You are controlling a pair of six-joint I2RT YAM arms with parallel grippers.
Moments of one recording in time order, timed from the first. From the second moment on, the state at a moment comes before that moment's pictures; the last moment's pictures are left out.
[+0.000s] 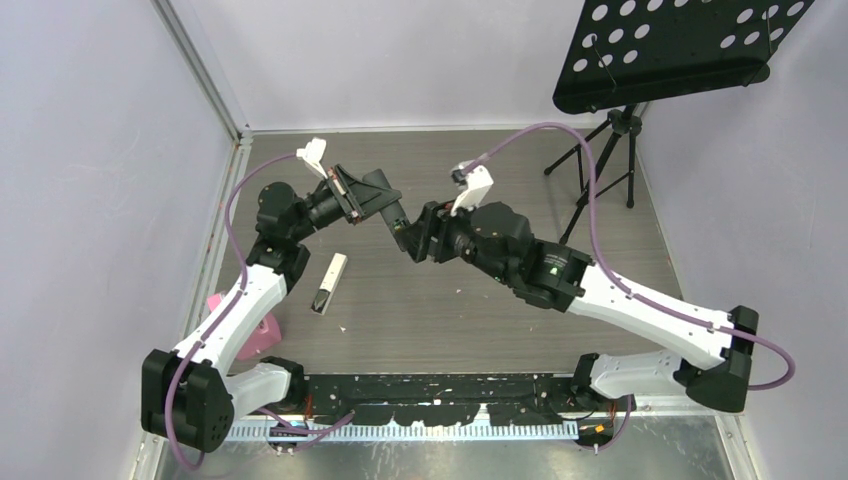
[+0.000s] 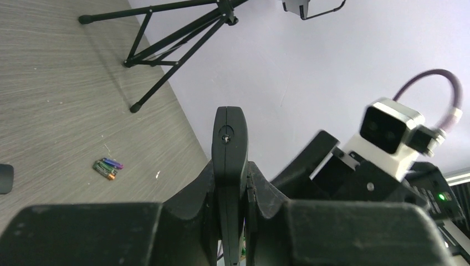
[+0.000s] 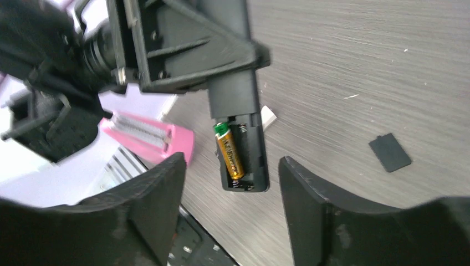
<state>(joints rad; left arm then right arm) -0.29 1.12 0.79 0.46 0.71 -1.17 1.08 1.22 1.22 -0.23 0.28 0.53</state>
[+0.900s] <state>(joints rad) -0.29 1.12 0.80 0.53 0.72 -1.21 0.91 1.21 0.98 0.17 0.11 1.11</state>
